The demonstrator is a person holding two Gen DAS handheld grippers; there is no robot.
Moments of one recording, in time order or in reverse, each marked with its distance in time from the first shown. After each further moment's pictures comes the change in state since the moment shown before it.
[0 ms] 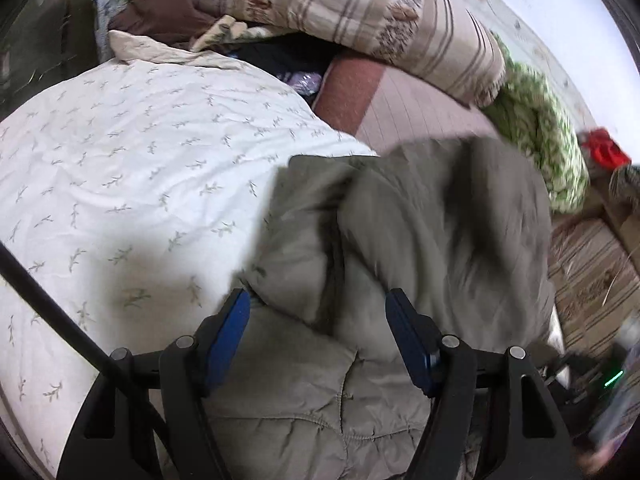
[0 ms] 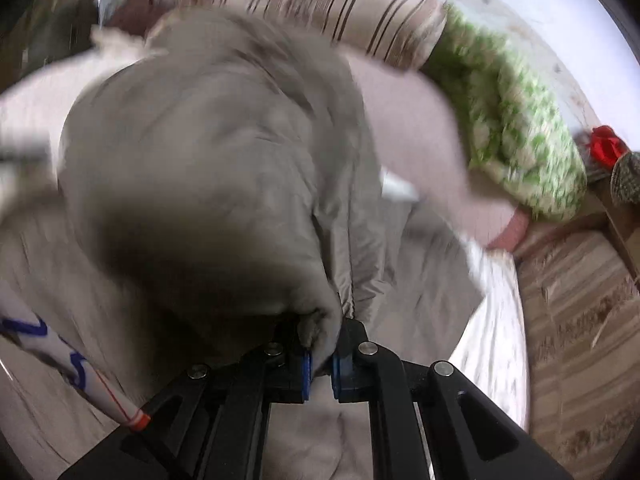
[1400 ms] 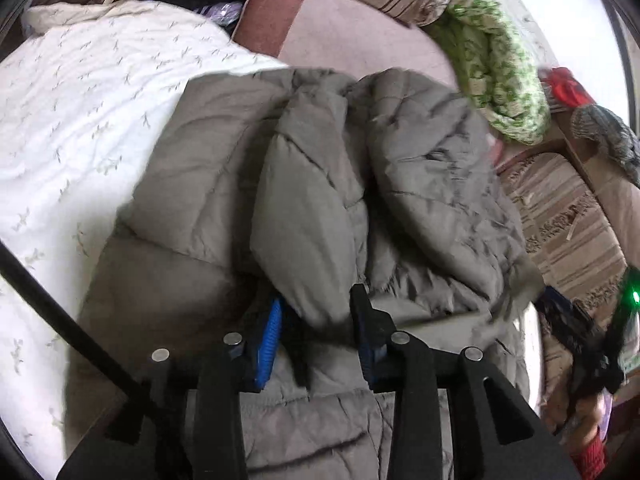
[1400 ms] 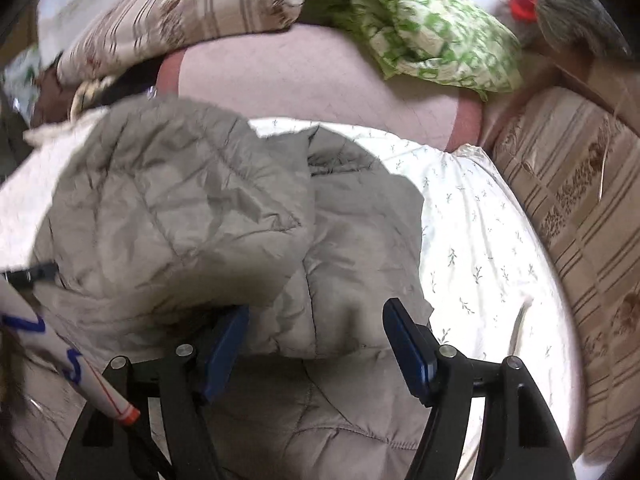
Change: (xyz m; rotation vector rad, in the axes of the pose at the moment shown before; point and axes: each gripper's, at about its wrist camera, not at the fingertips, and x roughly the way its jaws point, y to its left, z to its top) left arm 0.030 -0.050 -0.032 0.126 0.236 -0.191; right arm -0.029 -0.104 -0.030 0.483 -0.004 0.079
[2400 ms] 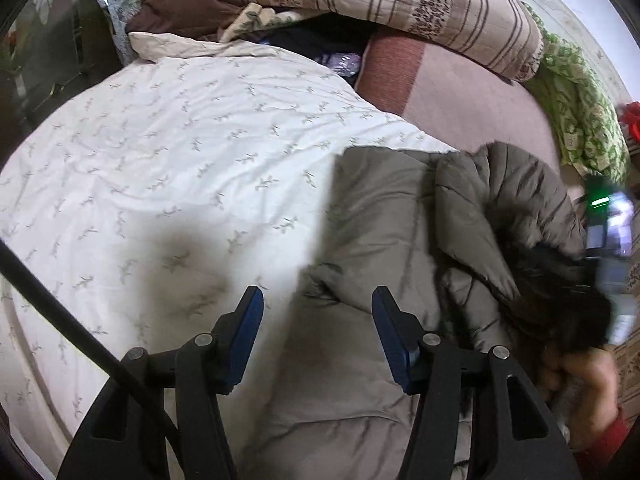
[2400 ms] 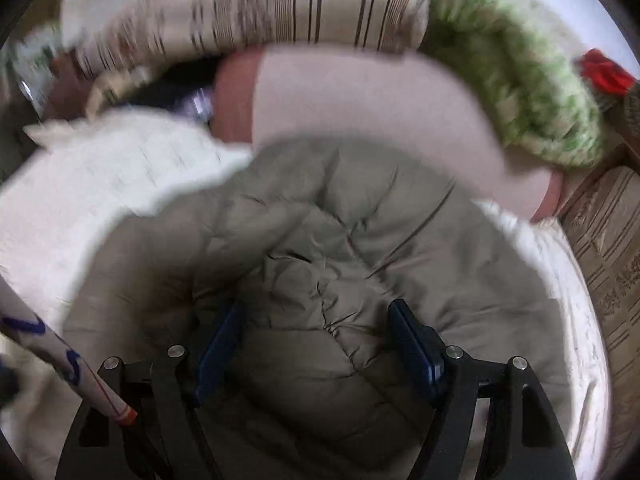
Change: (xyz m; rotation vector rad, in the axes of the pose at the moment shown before) left arm -0.045 0.075 0.020 -0.100 -0.144 0.374; right arm 0.129 0.195 0.082 -0.109 0.056 0.002
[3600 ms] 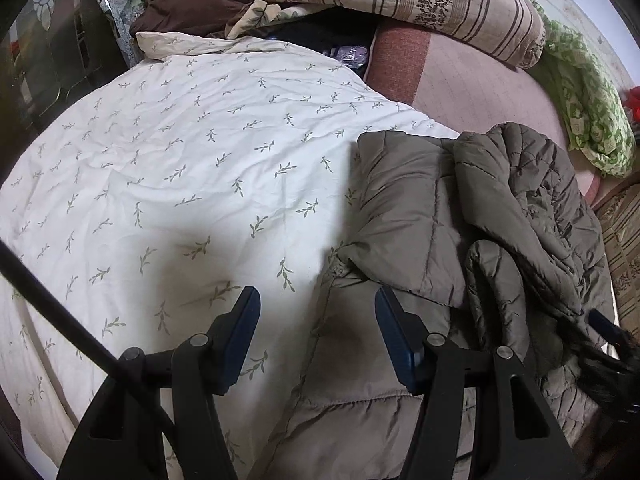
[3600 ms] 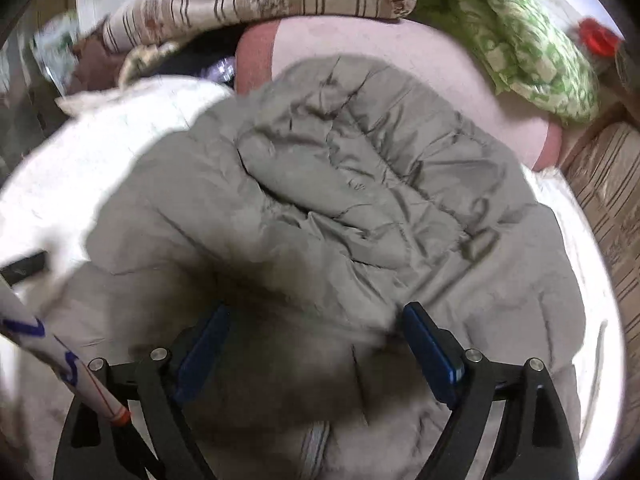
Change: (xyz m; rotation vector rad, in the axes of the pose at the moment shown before) left arm 0.001 0.008 -0.015 0.039 0.012 0.029; right arm -0.099 -0.038 -0.102 0.030 -0.024 0.137
